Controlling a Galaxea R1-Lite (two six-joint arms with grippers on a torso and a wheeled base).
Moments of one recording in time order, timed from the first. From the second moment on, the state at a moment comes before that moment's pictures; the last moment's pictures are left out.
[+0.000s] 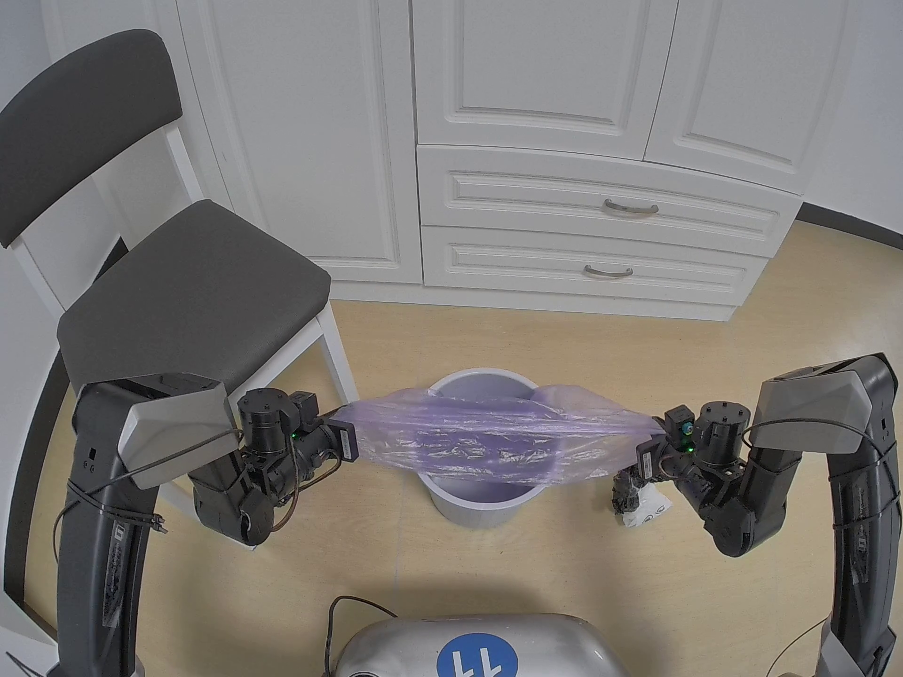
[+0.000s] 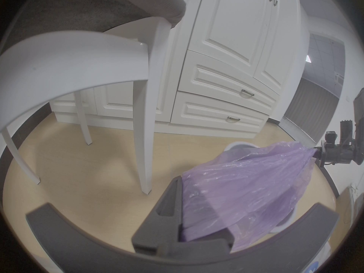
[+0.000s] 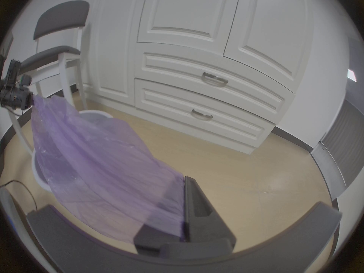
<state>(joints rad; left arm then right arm) -0.26 2.56 -0.96 -1.38 -0.12 -0.11 0.23 2.45 -0.66 -1.55 -0.21 -0.25</state>
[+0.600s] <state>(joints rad) -0.26 2.43 -0.73 -1.30 -0.27 0.08 0.20 2.38 -0.35 -1.55 0.10 -0.43</state>
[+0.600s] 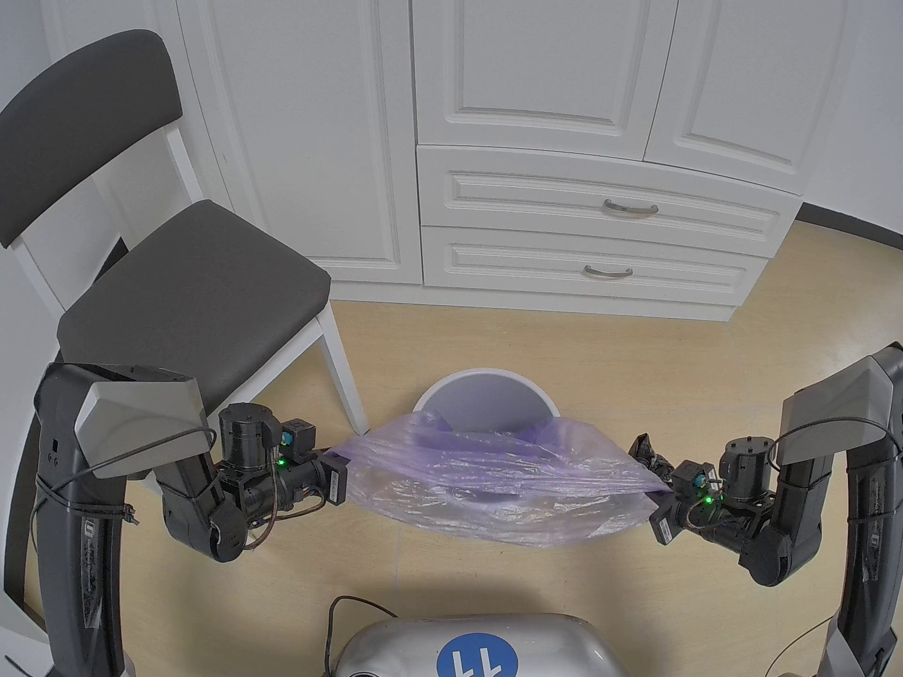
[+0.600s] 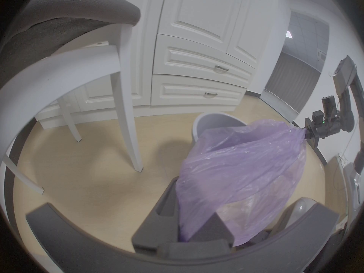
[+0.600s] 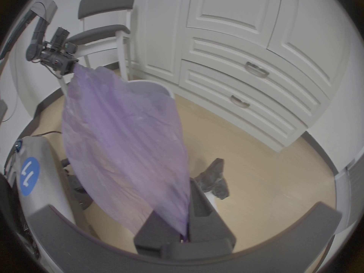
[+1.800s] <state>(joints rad) -0.29 2.56 -0.90 -1.26 -0.11 0.01 0.25 2.53 -0.61 -1.55 -0.12 -0.31</state>
